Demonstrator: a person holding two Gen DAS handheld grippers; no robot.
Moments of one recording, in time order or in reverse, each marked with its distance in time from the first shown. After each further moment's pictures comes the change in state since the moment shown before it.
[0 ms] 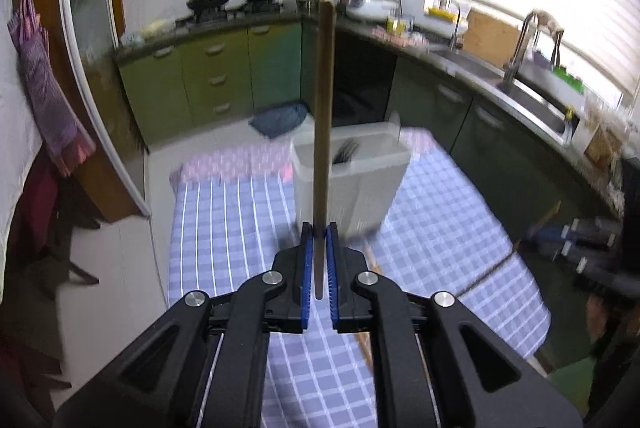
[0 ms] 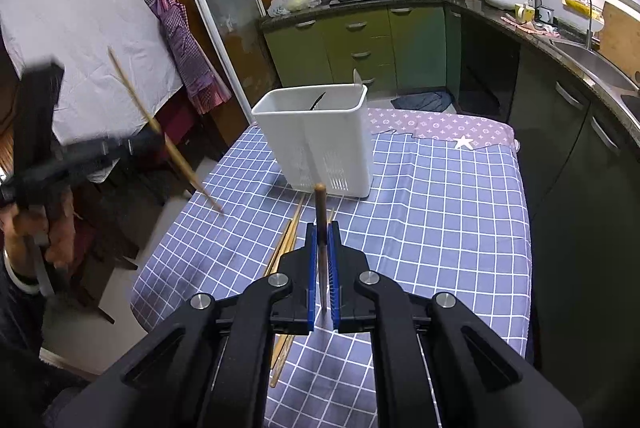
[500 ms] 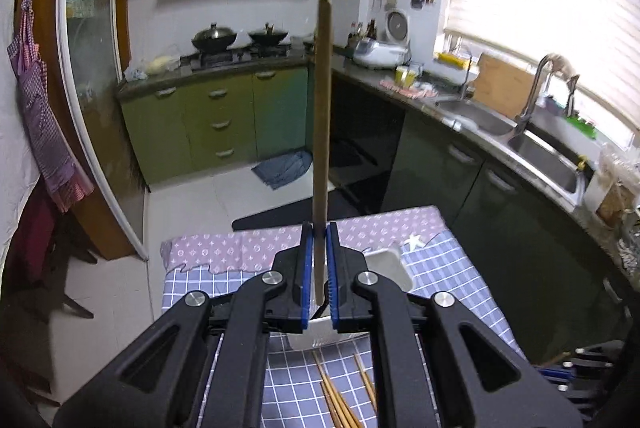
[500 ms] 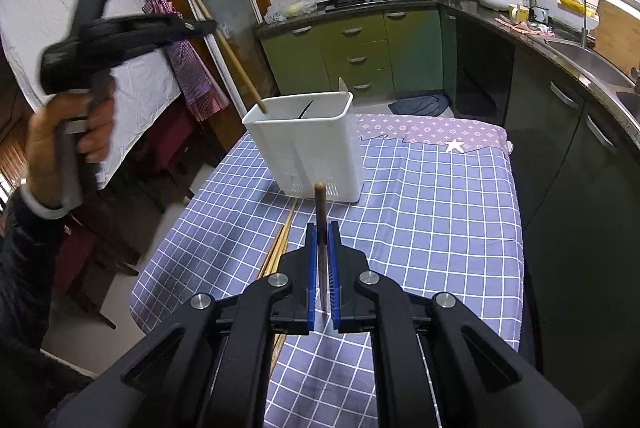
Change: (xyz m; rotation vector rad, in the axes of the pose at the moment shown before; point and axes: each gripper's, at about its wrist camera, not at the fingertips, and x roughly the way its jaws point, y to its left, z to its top) left arm 0.054 -0.020 0.097 -0.030 -0.106 0.038; right arm -0.013 -0.012 0.001 0.012 -0.020 -0.001
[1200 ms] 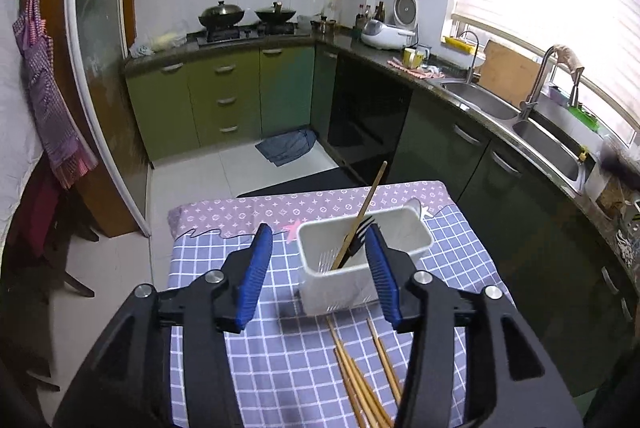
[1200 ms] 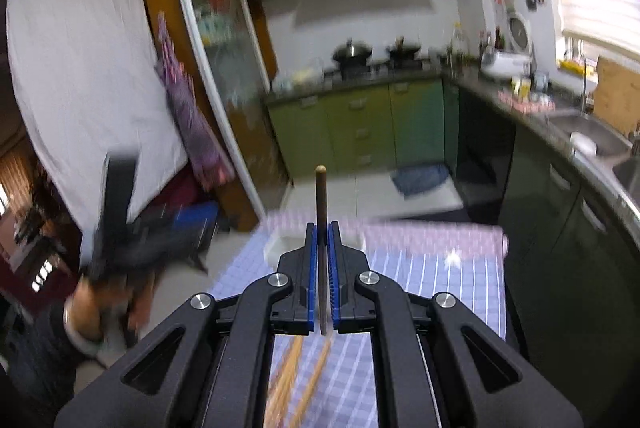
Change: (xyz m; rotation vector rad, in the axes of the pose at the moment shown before) left arm -0.026 0.032 -0.037 -0.024 0.052 -0.007; right arm -0.050 0.032 0.145 -0.017 -0.283 0.000
